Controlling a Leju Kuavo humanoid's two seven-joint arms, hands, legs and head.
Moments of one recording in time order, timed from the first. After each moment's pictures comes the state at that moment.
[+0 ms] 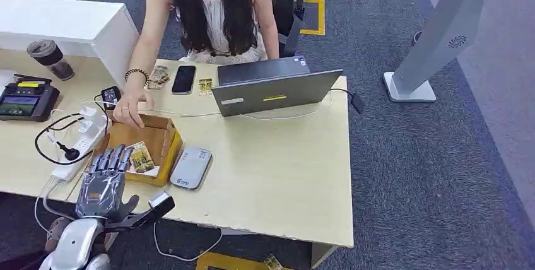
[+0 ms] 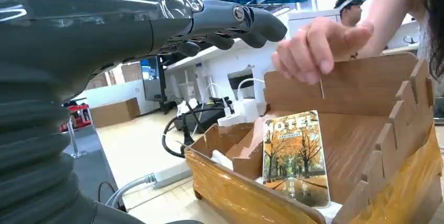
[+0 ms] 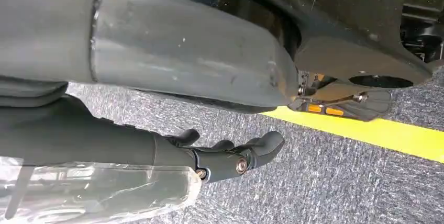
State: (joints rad) left arm 0.15 0.19 -0.04 -1.71 -1.48 0.16 0.19; right arm -0.05 0.21 -1.07 -0.23 1.32 0.14 -0.19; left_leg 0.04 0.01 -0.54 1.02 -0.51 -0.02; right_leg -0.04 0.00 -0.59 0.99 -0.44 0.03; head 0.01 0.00
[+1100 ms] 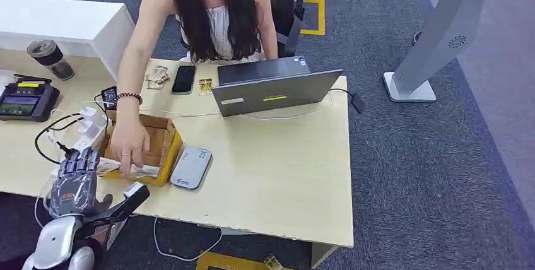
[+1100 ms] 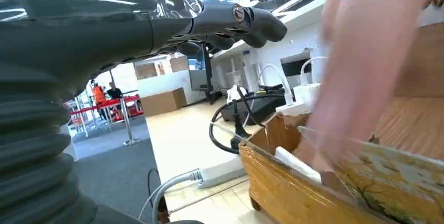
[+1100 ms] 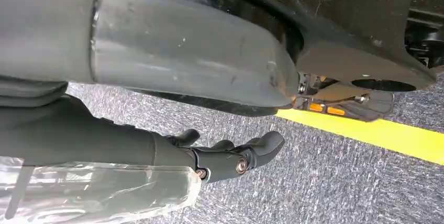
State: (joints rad) left arm 0.11 0.17 0.14 -1.58 -1.50 0.20 0.19; right arm -0.05 0.21 -1.07 -0.23 1.35 0.14 -0.19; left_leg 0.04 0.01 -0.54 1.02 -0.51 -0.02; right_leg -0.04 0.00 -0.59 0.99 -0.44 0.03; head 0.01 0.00
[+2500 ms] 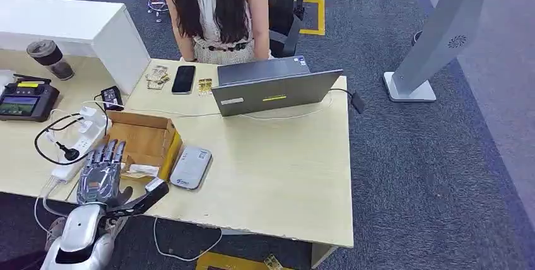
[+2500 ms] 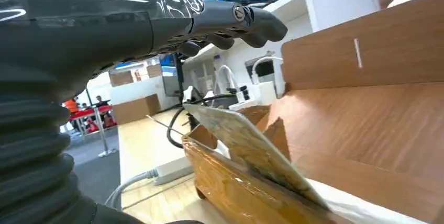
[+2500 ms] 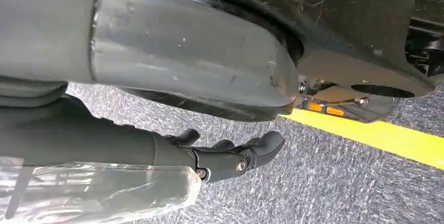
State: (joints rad) left arm 0.00 0.15 0.05 -1.44 -1.56 0.23 0.15; right arm -0.05 0.22 -1.07 -0.23 1.39 0.14 -0.19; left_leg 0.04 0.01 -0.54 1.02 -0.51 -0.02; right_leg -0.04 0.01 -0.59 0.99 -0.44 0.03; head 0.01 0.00
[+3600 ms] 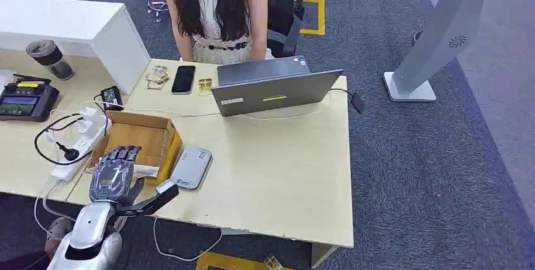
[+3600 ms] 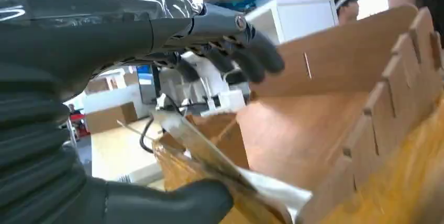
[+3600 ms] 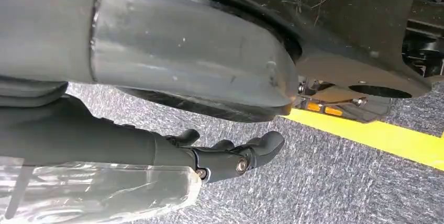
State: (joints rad) left arm -0.02 0.15 0.00 -1.42 -1.52 0.24 0.11; right arm -0.05 0.22 -1.07 -0.23 1.39 0.14 -0.19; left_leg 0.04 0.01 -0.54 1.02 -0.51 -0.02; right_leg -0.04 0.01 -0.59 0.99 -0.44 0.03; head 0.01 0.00
